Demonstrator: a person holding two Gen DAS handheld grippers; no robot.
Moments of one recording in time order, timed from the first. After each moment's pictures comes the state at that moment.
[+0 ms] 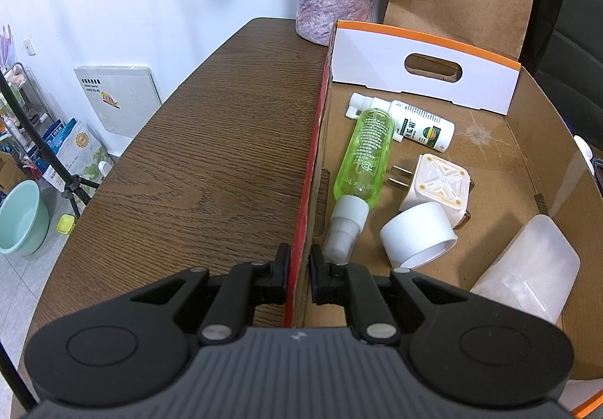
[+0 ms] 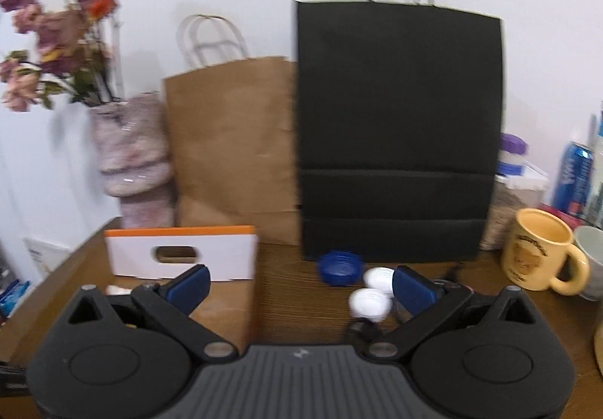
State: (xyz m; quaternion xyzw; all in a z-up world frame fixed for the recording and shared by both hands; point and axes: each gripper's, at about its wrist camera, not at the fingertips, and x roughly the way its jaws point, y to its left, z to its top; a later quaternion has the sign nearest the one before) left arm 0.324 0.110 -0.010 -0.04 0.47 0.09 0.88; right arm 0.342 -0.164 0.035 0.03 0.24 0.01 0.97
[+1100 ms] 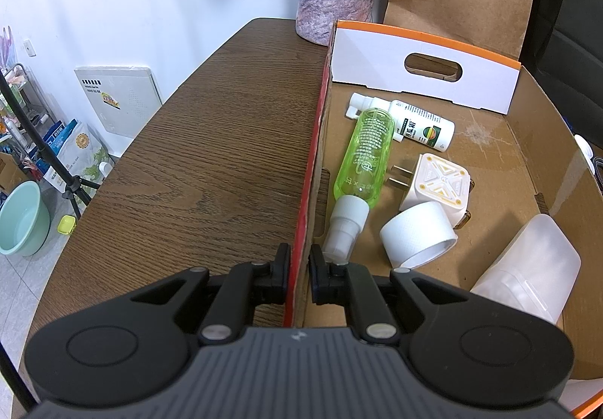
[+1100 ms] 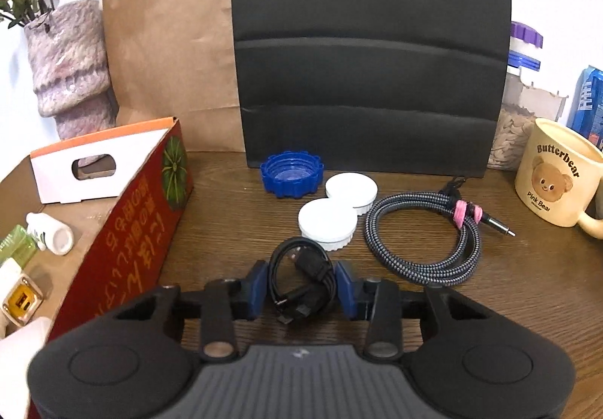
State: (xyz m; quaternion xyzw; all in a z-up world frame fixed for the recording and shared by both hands) left arm 0.324 0.110 -0.010 -0.04 0.47 0.09 0.88; right arm 0.396 -0.200 -0.052 0.03 0.34 0.00 0.94
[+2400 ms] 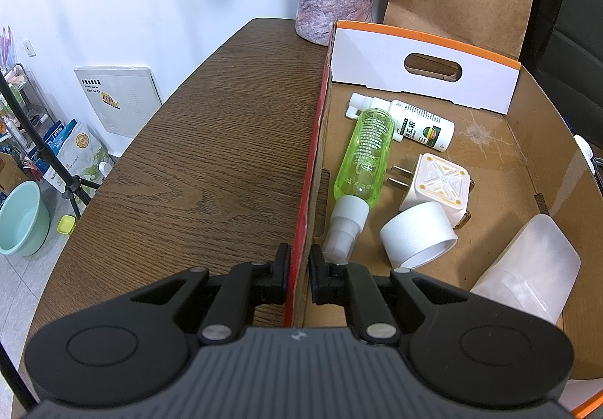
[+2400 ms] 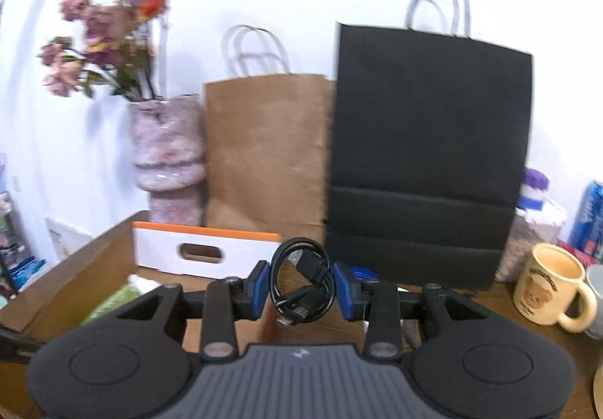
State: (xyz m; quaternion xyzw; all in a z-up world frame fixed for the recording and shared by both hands) left arm 0.324 0.110 -0.010 -0.04 0.47 0.09 0.88; right arm 0.323 -0.148 0.045 -0.02 0.21 0.08 0.98
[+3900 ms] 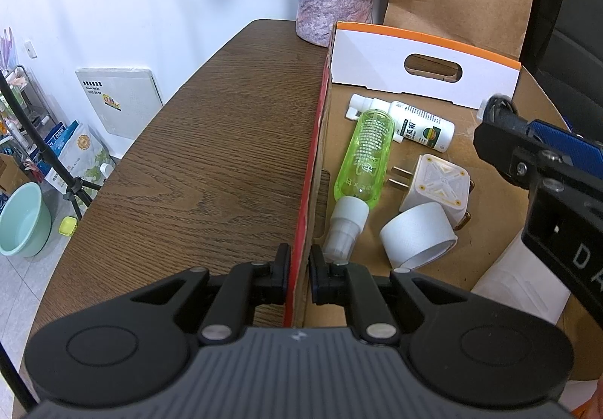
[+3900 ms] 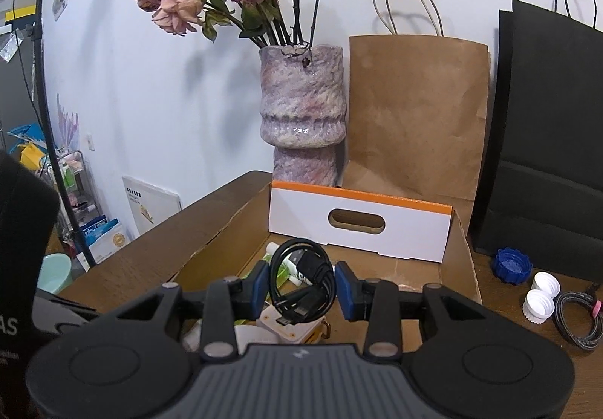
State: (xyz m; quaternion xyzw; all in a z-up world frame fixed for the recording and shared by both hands) left arm 0.323 0.111 -0.009 -0.03 0.46 0.09 0.88; right arm 0.327 -0.028 0.020 -0.03 0.26 0.19 0.95
